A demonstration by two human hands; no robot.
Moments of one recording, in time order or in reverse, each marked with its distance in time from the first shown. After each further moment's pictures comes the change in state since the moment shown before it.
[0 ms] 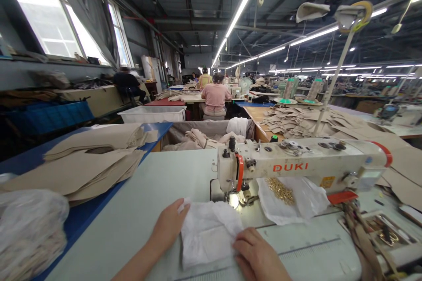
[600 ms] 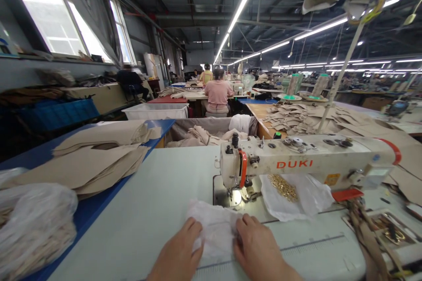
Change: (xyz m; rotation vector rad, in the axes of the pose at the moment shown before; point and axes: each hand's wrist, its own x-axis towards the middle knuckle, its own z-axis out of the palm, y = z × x) left_hand -0.075 0.007 0.017 0.149 -0.139 0.361; right_hand 0.020 -0.024 -0.002 -0.266 0.031 0.273
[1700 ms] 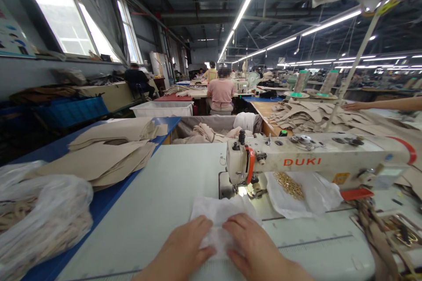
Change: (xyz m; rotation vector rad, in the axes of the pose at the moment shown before) left_hand -0.003 0.007 -0.028 0.061 -0.161 0.107; right_hand -0.002 -0.009 -0.016 0.353 -0.084 -0.341
